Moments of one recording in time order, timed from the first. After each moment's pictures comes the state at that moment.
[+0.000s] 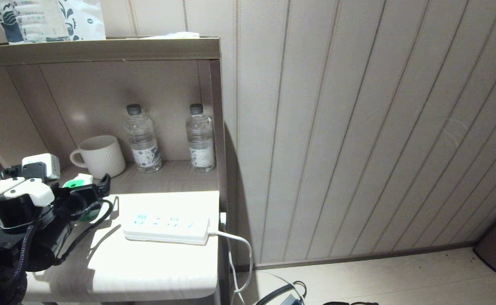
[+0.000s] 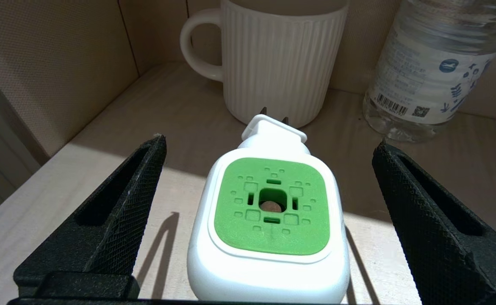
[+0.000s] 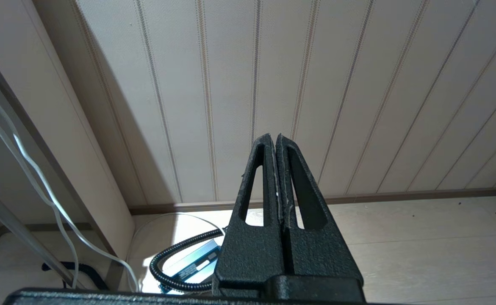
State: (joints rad) left arm -0.10 1.81 -0.30 -1.41 0.39 -0.09; right arm 0.00 0.00 0.00 0.00 -0.02 0.01
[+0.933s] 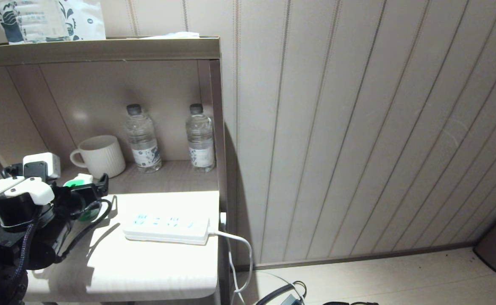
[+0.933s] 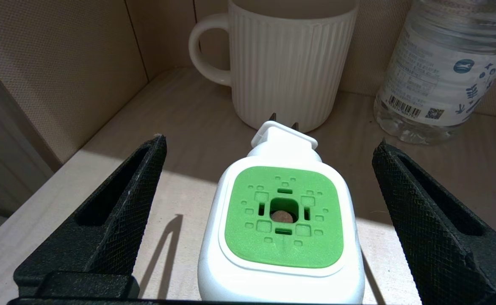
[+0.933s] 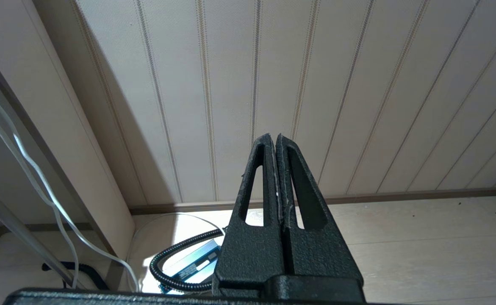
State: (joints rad) left arm -0.09 1.82 -0.31 -1.41 0.40 -0.06; right arm 0.00 0.00 0.00 0.00 -0.02 0.01
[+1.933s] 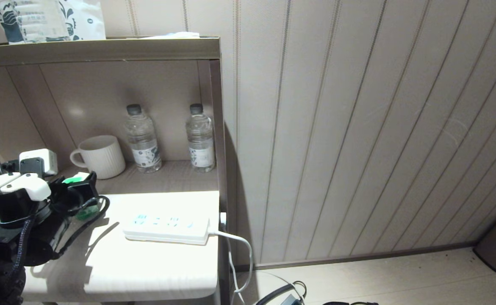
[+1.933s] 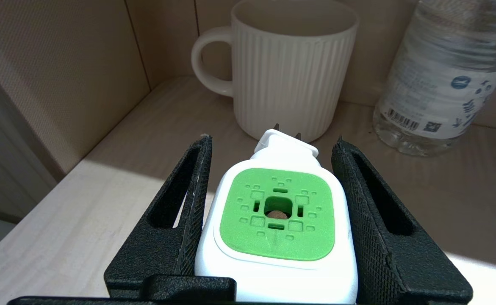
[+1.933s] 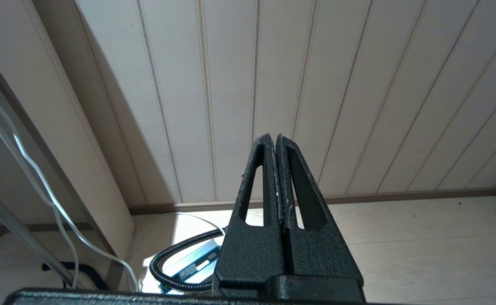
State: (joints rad) left arm -0.08 1.80 -0.33 -1.37 0.38 -0.06; right arm 0.00 0.00 0.00 0.00 -0.02 0.01
